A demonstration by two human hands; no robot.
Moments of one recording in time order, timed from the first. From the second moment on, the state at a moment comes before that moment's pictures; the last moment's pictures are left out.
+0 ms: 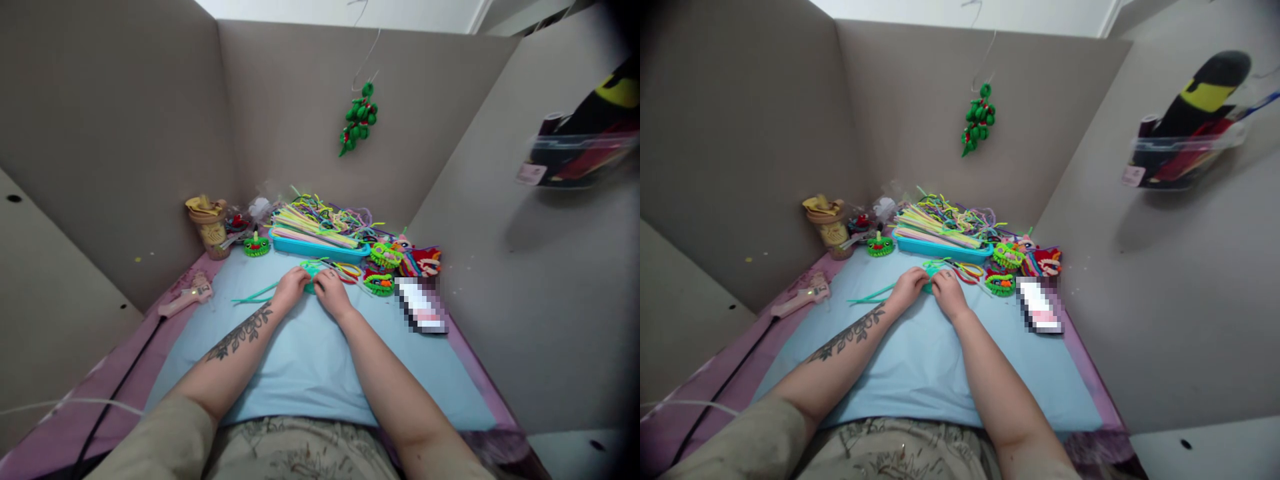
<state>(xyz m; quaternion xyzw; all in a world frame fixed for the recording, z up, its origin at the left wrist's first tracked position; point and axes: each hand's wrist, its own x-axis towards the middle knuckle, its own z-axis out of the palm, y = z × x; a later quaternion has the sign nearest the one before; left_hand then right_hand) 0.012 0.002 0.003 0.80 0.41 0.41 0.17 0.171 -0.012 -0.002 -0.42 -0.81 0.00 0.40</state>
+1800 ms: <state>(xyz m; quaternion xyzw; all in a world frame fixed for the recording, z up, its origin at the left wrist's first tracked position) 0.018 0.010 0.004 0.73 0.47 0.43 0.23 0.164 -0.003 -0.013 -0.49 -0.72 0.08 0.48</state>
